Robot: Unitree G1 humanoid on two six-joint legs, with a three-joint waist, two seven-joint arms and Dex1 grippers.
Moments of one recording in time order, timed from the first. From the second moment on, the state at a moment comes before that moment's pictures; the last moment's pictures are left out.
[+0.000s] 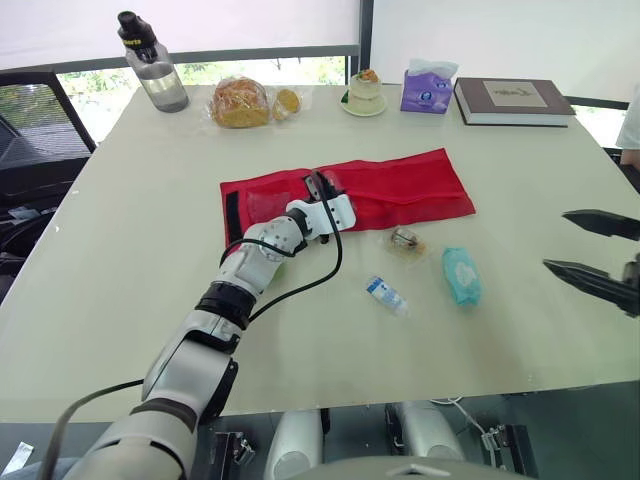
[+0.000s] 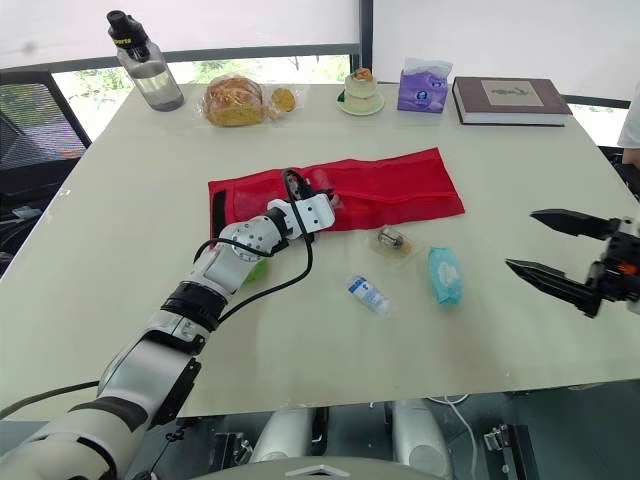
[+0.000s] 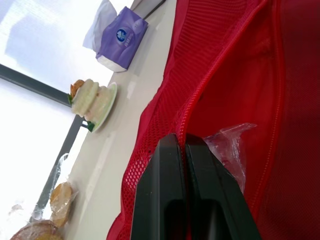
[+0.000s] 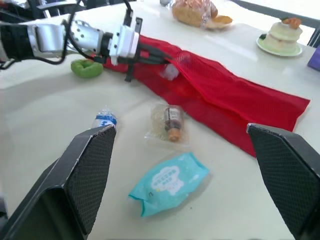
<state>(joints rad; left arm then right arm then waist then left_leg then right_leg) -0.75 0.41 -0.32 0.61 0.43 -0.32 -0.32 0.06 -0.90 -0.72 -0.38 0.77 0.62 1.22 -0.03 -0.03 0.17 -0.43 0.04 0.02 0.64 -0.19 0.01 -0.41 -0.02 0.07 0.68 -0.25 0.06</state>
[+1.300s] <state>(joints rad) -0.71 0.54 -0.26 0.56 0.39 -0.35 -0.42 -0.07 -0.56 0.30 -0.53 0.17 0.54 0.61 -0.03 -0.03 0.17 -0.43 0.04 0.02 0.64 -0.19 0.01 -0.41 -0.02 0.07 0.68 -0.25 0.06</state>
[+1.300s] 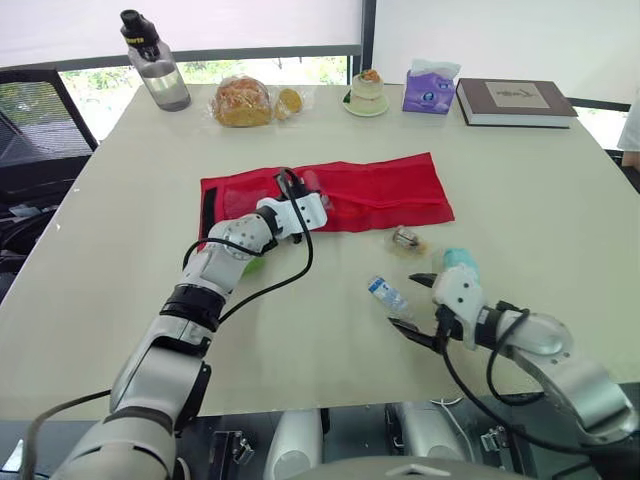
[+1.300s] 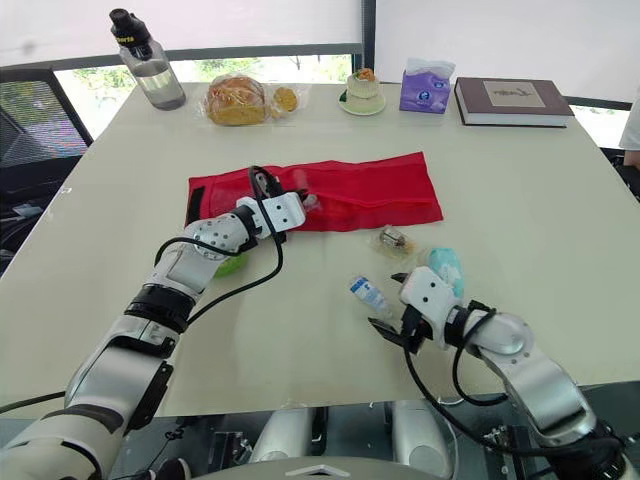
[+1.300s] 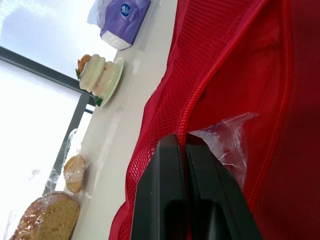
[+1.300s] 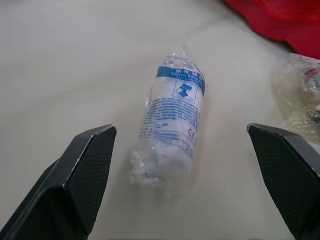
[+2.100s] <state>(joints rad) -0.66 0.47 -0.25 0.41 0.38 -0.27 -0.45 -0.42 -0.47 0.22 -0.41 0.21 0.84 0.51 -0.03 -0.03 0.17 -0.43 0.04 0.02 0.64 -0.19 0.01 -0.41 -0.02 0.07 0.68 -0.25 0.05</state>
